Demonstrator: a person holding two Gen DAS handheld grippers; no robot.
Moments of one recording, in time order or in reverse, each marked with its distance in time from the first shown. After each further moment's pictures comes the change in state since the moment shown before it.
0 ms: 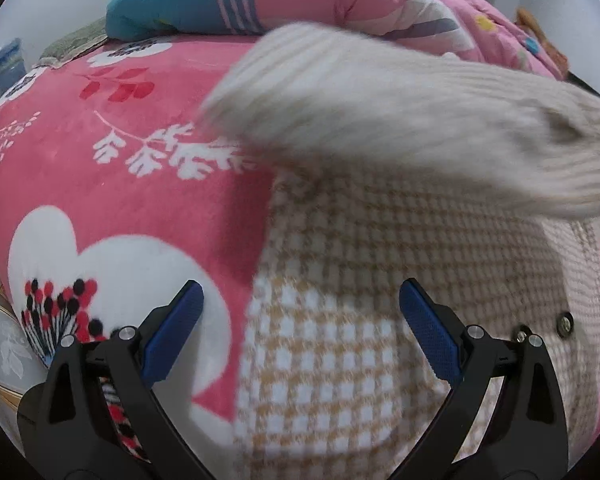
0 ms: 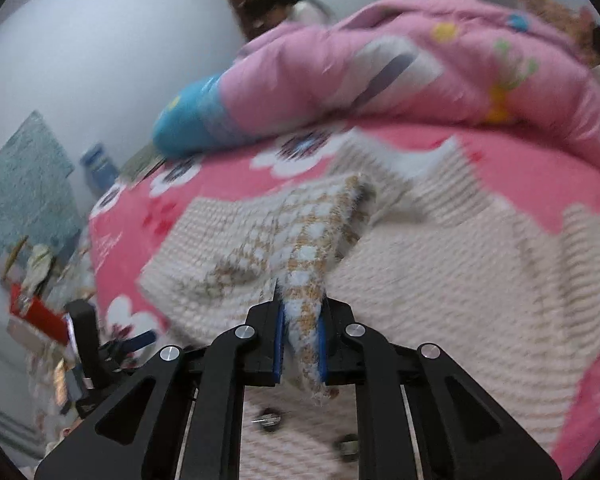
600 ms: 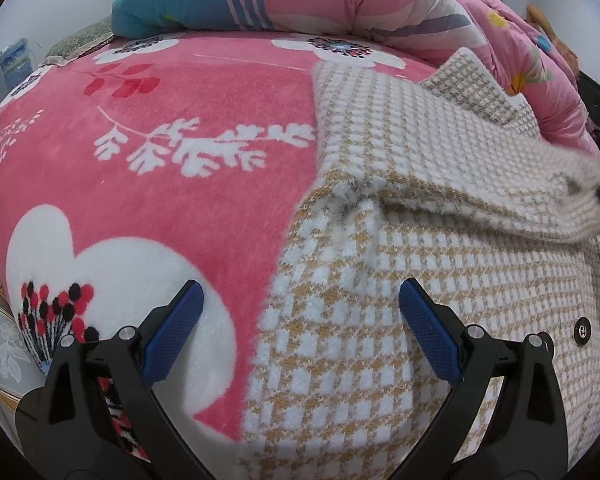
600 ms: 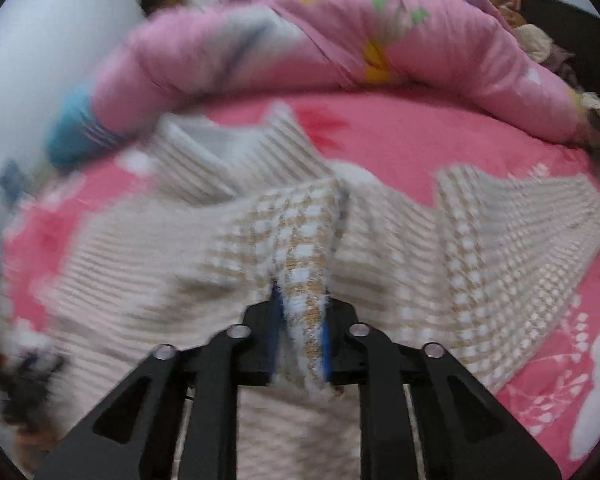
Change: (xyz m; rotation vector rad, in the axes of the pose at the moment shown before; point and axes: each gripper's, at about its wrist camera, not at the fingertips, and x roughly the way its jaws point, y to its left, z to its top) left arm 0.008 0.002 -0.001 0.004 0.001 0.032; right arm 0.047 -0.129 -0.006 0.107 0.123 -0.323
